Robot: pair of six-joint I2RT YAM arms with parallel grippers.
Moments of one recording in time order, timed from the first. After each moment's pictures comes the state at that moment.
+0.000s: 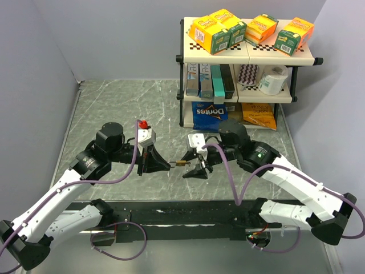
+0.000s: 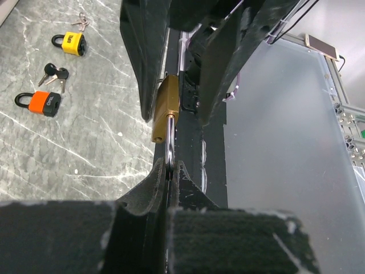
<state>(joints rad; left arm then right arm) -0.65 0.86 0.92 -0.38 0.91 -0.03 0.86 1.03 1.09 -0.52 -0.78 -0.41</state>
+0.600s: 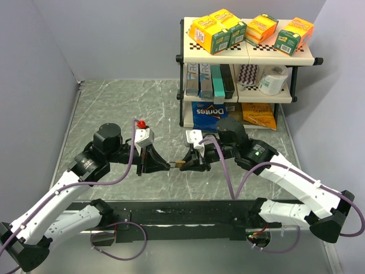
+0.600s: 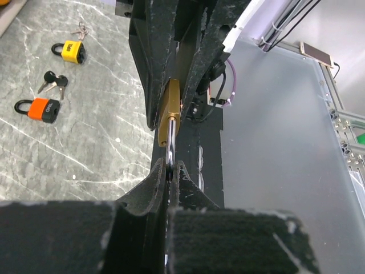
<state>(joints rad) -0.65 0.84 0.91 -0.35 0.91 -0.06 0.86 1.06 1.10 -0.49 -0.76 -0.36</state>
